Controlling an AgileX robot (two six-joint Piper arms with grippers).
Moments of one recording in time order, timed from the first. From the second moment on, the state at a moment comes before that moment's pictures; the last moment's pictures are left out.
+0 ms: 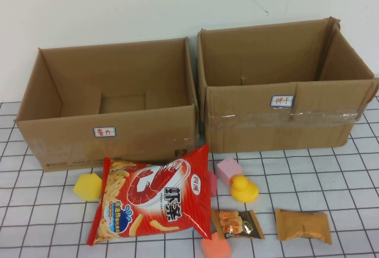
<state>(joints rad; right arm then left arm) 0.04 -0.01 0.02 -0.10 0.42 -0.06 -0.04 -0.01 0.02 0.02 0.38 -0.08</state>
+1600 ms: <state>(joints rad) 0.04 0.03 -0.30 -0.11 0.16 -0.02 -0.04 0.08 -0.29 -0.08 0.19 -0.16</state>
